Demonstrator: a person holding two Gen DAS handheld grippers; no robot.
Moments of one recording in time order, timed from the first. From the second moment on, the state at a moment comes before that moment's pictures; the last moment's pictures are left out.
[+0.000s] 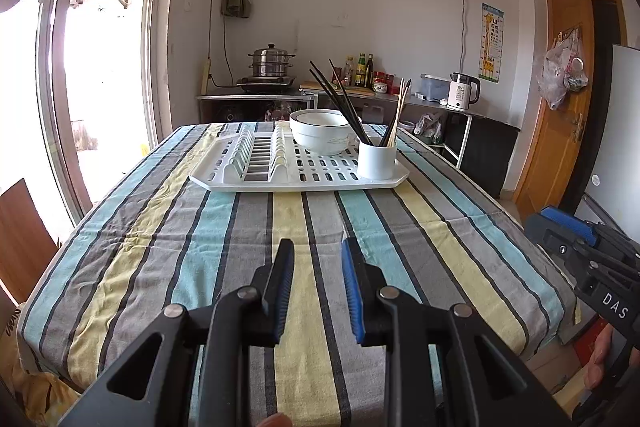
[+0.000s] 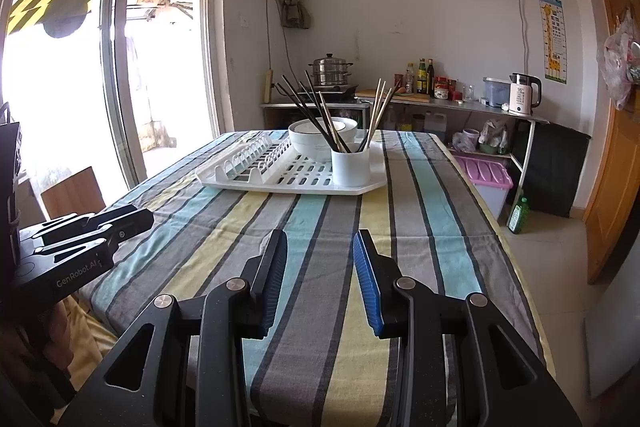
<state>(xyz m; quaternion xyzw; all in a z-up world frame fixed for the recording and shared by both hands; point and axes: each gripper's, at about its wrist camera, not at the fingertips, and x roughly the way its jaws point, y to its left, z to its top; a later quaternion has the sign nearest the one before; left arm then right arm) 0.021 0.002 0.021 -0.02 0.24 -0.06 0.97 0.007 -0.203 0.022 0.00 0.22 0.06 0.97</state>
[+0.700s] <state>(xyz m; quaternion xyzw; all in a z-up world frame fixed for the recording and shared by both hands) 0.024 -0.004 0.015 -0.02 0.25 -0.06 0.97 0.006 -0.204 0.021 0.00 0.22 0.06 0.97</state>
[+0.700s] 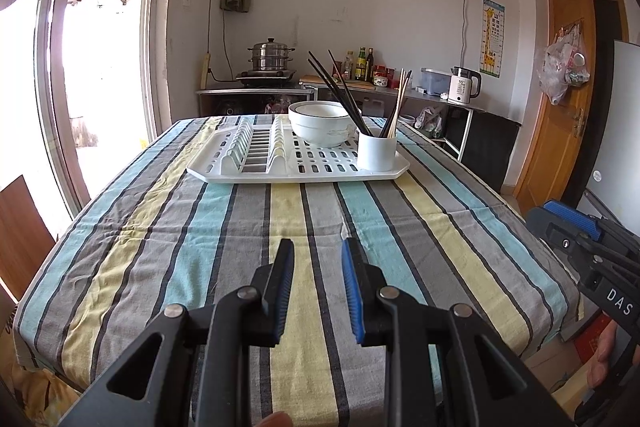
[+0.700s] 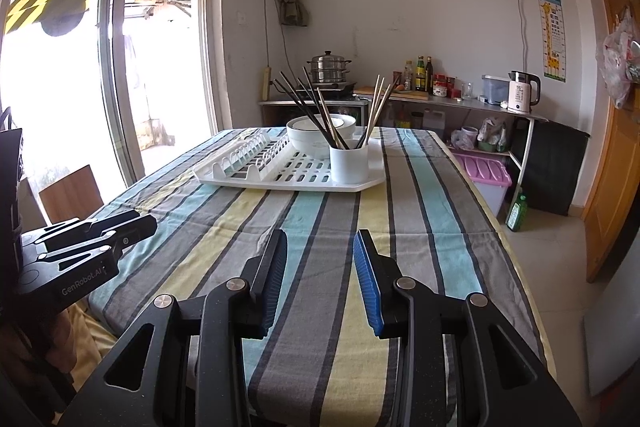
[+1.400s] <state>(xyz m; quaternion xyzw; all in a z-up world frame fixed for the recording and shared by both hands) 0.024 -0.005 0.014 -0.01 0.26 -0.06 0.96 0.006 -0.201 0.021 0.00 0.22 0.06 0.97</state>
